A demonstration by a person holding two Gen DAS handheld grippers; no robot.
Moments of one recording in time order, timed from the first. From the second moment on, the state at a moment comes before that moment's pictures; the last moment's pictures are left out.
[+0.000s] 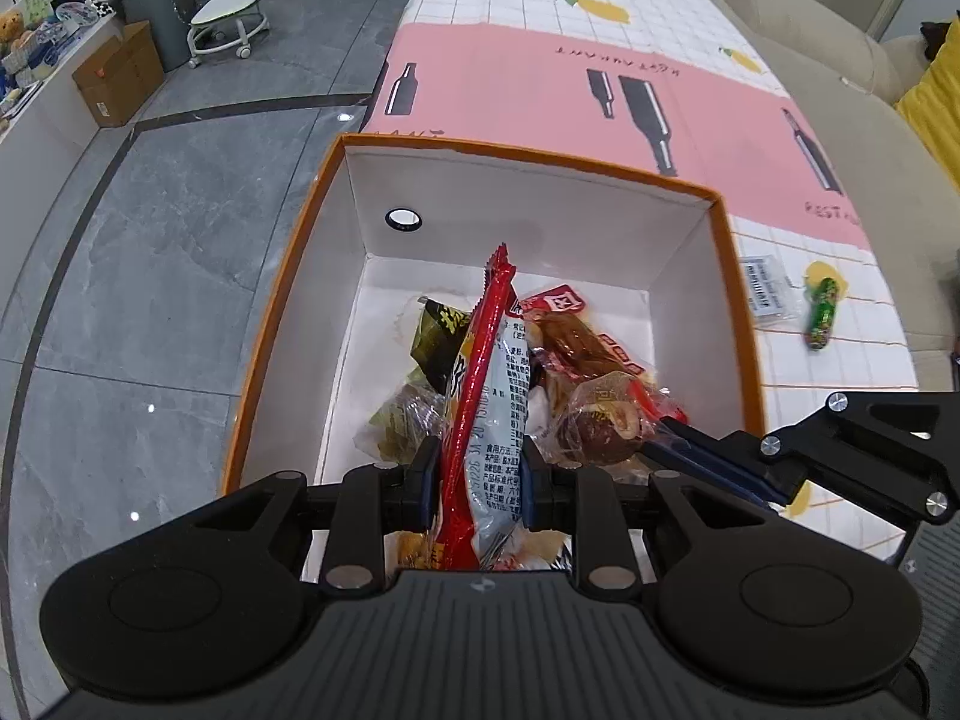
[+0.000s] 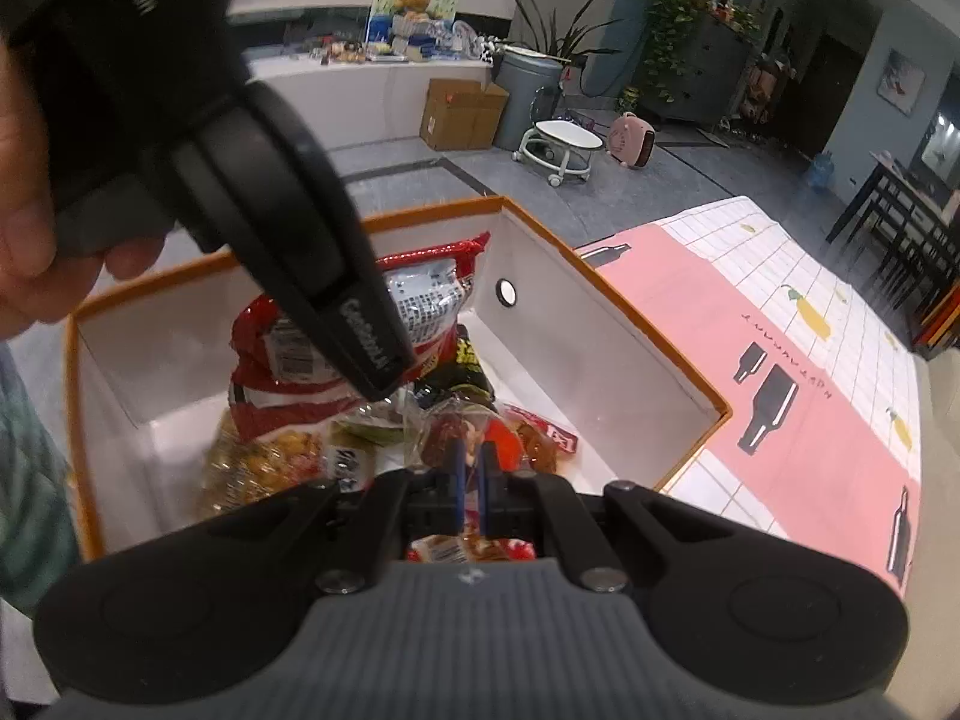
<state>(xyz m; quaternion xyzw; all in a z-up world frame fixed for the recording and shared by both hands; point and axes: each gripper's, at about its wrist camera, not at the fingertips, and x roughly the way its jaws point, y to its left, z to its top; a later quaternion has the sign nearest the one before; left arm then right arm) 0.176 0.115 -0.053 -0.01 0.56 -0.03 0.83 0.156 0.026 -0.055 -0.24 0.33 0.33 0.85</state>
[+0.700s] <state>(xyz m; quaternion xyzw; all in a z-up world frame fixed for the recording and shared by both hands) 0.214 0.114 -0.080 0.01 0.55 -0.02 0.83 0.199 0.041 -0.072 -0.26 0.35 0.32 0.84</state>
